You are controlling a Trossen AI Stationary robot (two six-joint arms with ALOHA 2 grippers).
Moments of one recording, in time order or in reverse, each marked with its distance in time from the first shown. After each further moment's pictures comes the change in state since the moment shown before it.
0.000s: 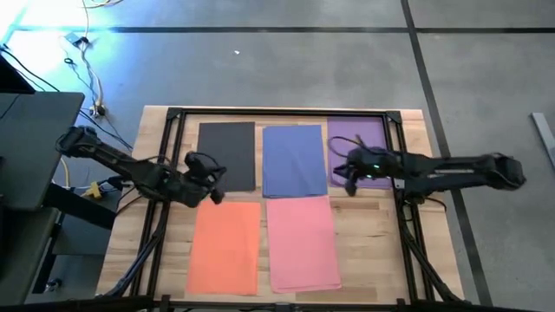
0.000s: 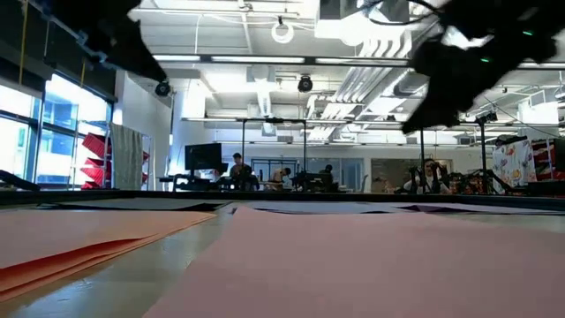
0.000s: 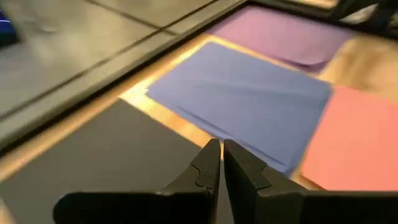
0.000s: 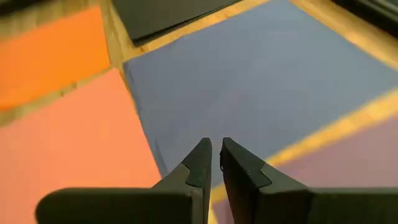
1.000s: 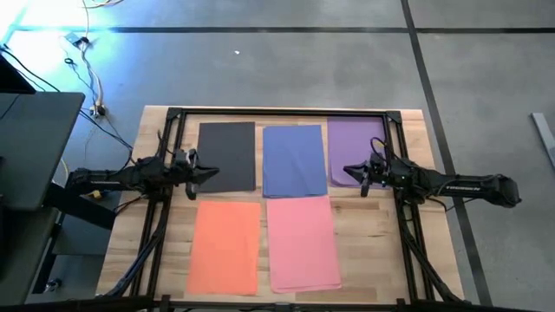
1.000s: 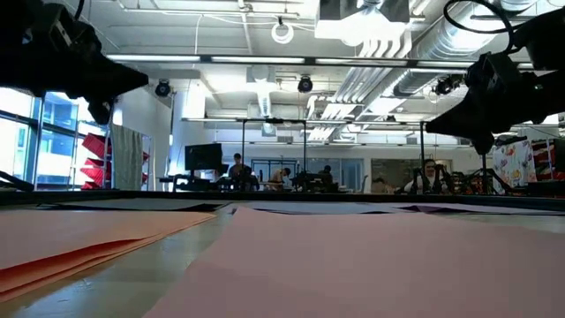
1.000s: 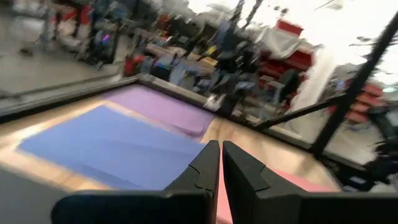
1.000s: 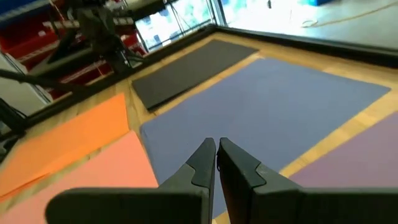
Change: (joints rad) left arm 0.414 -0.884 -0.575 0.476 0.746 0.343; right arm 0.000 -0.456 -0.337 0.226 0.073 0.086
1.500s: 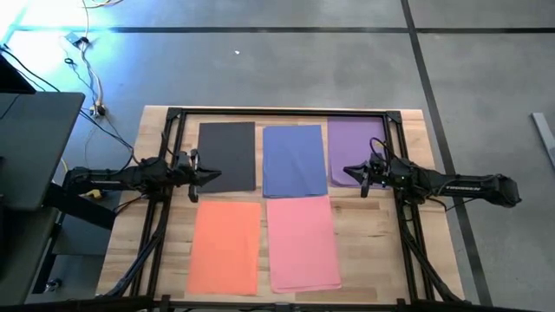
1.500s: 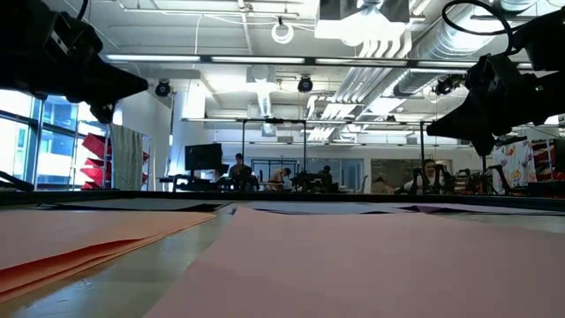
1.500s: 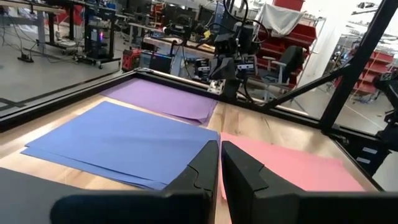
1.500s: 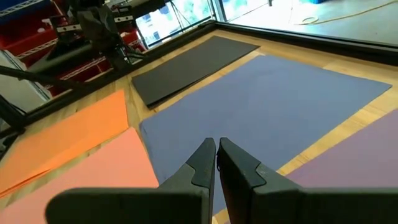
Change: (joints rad) left arm 0.002 0.072 -0.003 -0.007 -0.002 0.088; right arm 0.013 -0.003 0.001 -0.003 0.003 0.000
